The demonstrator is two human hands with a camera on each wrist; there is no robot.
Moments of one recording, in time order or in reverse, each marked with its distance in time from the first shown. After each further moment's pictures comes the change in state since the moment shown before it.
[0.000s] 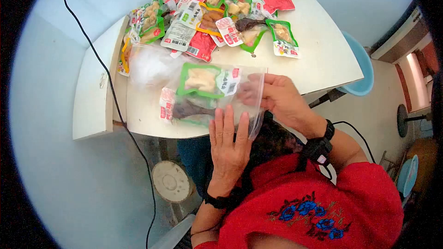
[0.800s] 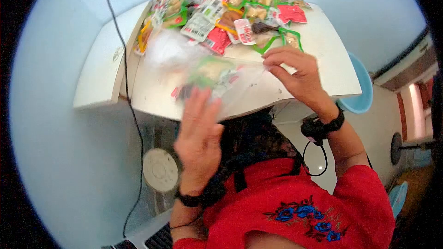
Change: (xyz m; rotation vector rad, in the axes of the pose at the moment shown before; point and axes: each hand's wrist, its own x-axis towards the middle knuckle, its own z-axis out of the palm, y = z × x) left_hand 0.018 -0.005 -0.082 -0.340 0.293 -0.172; right_hand 0.013 -0.057 -0.014 -1.148 -0.221 -1.160
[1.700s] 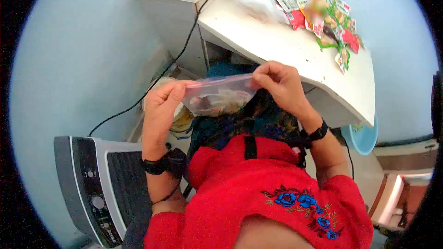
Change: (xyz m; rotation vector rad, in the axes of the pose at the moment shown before) left_hand -0.157 0.005 -0.135 -0.422 0.203 -0.707; right_hand -0.046 -0.120 0.113 0.667 -0.504 0.320
